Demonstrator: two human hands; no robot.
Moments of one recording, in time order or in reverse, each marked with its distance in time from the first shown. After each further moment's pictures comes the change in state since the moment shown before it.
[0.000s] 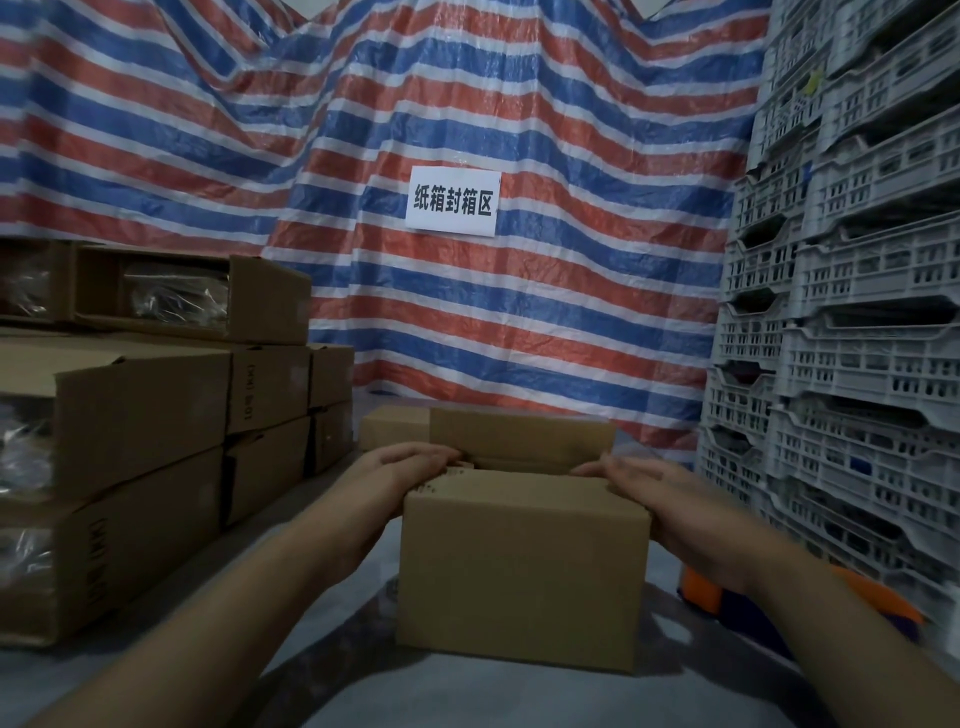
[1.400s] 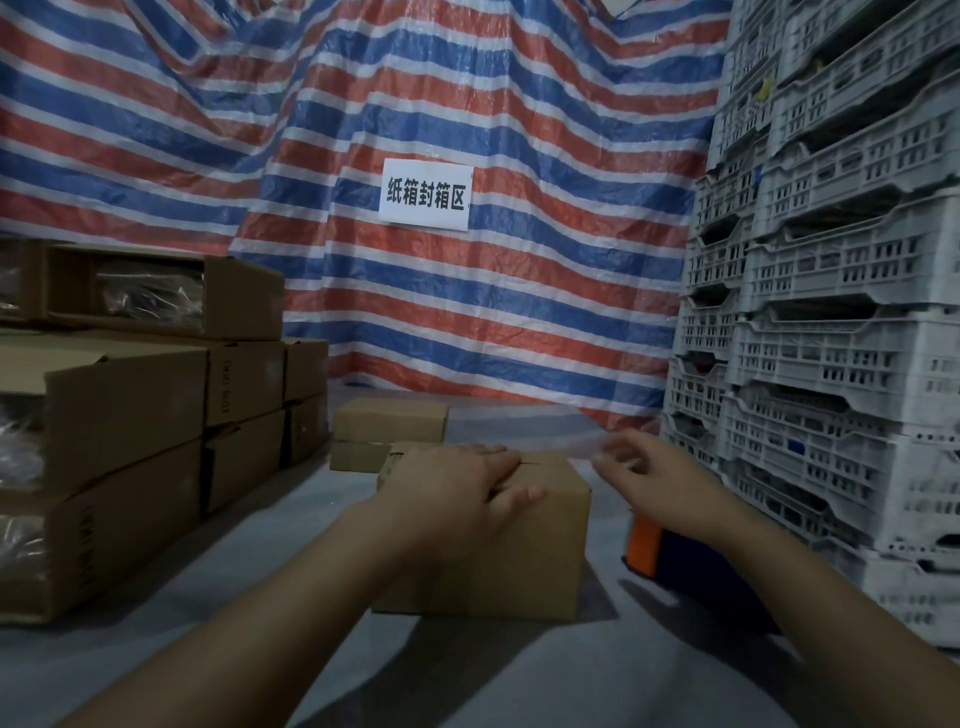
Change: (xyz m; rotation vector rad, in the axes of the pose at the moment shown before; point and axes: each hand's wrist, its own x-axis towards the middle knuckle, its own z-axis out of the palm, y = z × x) left_hand -0.014 0.035 0.071 1.349 -0.190 0.395; right_hand -0.020 0.004 -0.034 -0.648 0.301 -0.033
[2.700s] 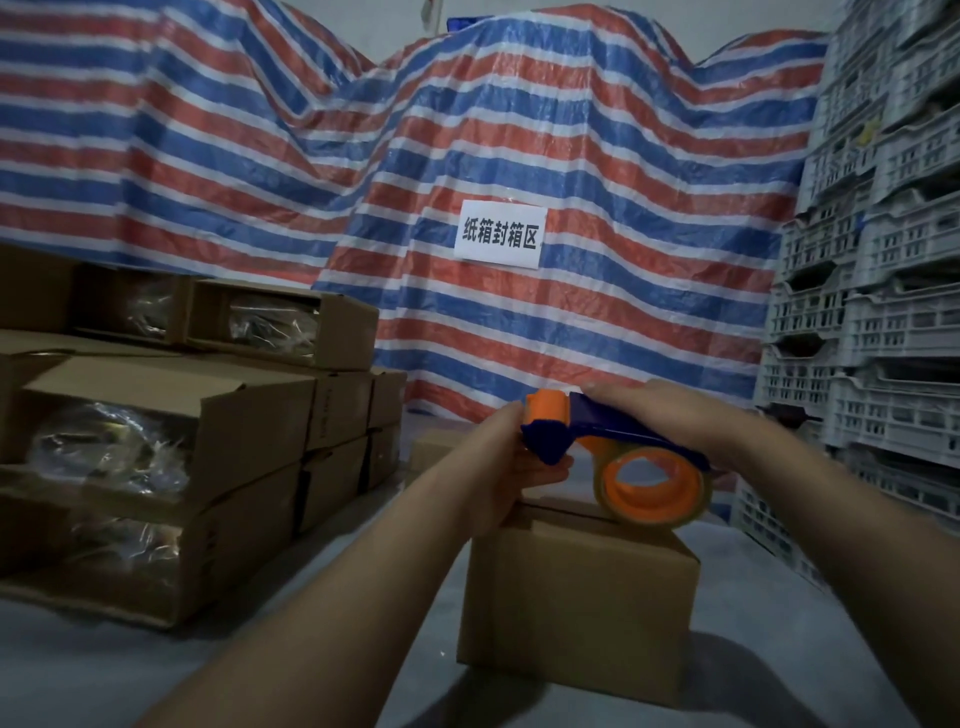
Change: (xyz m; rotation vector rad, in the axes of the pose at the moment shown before) left_hand 0.009 -0.030 -0.043 -1.784 0.174 -0.521; right_hand 0.083 -0.121 -0.015 0.058 -0.188 -0.062
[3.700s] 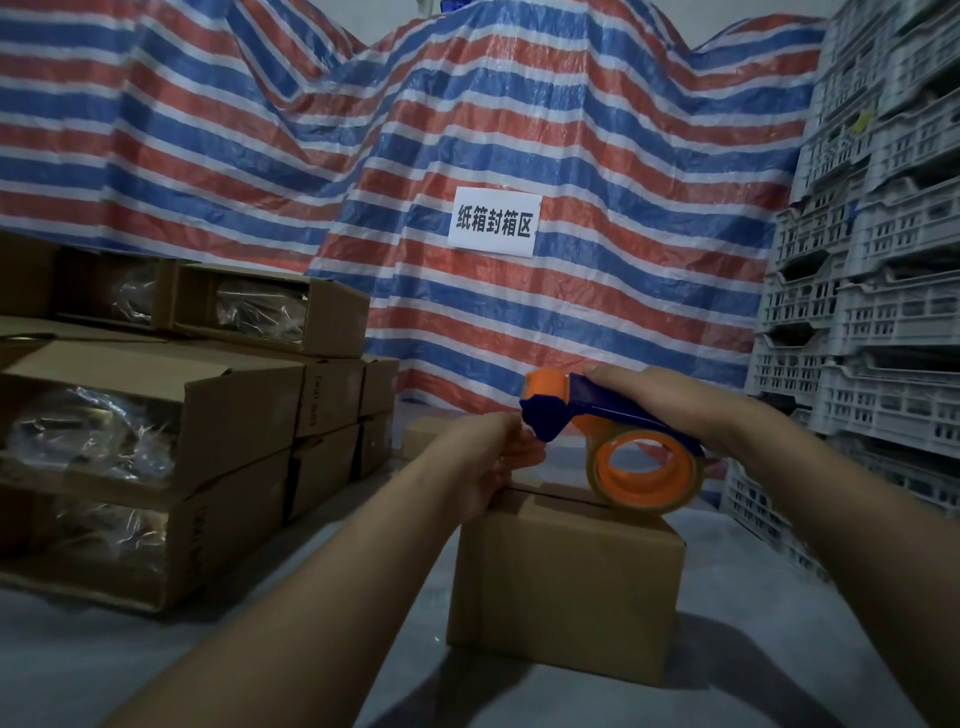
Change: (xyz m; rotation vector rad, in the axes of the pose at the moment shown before) left_hand -0.002 -0.003 -0.002 0.163 0.091 -0.030; right_hand -0.007 0.000 -0.004 0.057 -0.017 0.014
